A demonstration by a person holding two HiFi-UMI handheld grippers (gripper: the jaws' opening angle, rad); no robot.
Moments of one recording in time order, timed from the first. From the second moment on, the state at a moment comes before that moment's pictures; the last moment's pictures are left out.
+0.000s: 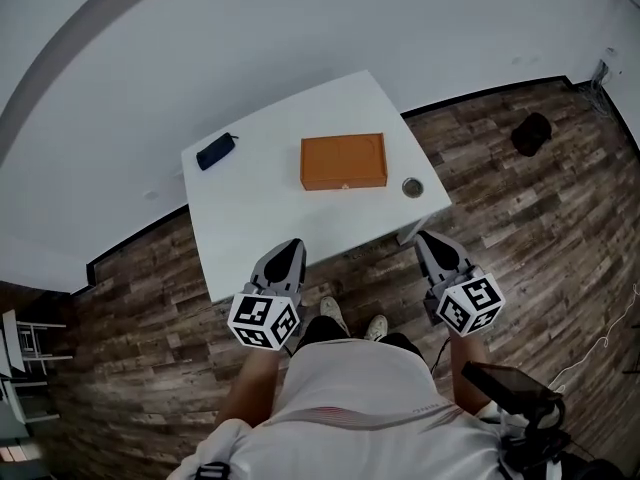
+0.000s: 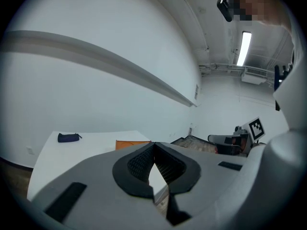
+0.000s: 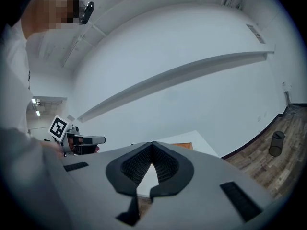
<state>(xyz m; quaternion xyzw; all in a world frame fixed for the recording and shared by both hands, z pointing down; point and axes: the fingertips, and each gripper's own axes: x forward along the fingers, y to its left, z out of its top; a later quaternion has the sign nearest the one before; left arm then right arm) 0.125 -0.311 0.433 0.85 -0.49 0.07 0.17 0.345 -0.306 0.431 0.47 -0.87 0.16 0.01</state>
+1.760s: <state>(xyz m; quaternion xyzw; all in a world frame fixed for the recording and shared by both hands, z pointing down) 0.173 -0.461 0.586 0.85 -0.41 0.18 0.27 0.342 -0.403 0.472 0.50 -0.84 0.20 0.09</state>
